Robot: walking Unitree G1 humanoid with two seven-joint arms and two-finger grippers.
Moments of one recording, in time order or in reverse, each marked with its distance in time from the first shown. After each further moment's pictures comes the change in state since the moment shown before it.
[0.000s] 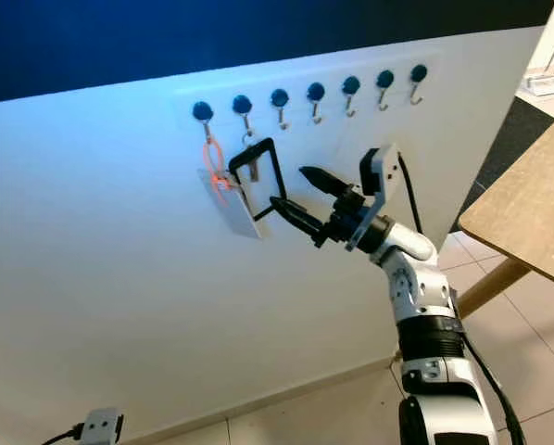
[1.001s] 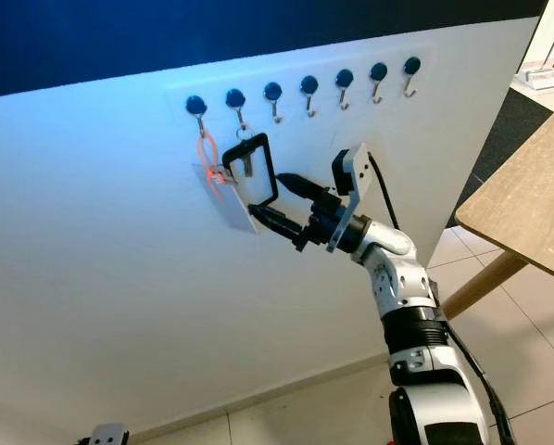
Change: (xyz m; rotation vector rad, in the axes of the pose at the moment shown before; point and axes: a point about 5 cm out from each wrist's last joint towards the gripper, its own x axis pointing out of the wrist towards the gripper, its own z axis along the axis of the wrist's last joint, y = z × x) left arm -0.004 -0.005 -0.018 0.022 0.057 -0.009; right arm 0.012 0.003 -0.011 0.037 0.073 0.081
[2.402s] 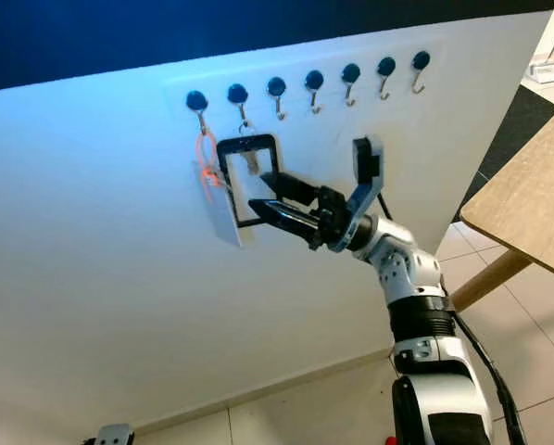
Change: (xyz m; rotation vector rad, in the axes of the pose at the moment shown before) left arm 0.001 -0.003 -0.001 0.021 0.011 -0.012; right arm 0.003 0.014 0.023 0.307 -0.184 0.335
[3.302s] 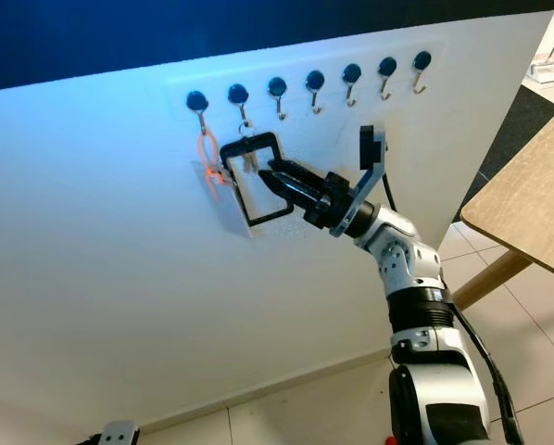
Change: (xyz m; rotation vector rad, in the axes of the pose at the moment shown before) left arm 0.003 -0.006 0.004 0.012 -0.005 -0.014; right arm -0.001 -0.016 0.008 -0.066 -0.013 -0.191
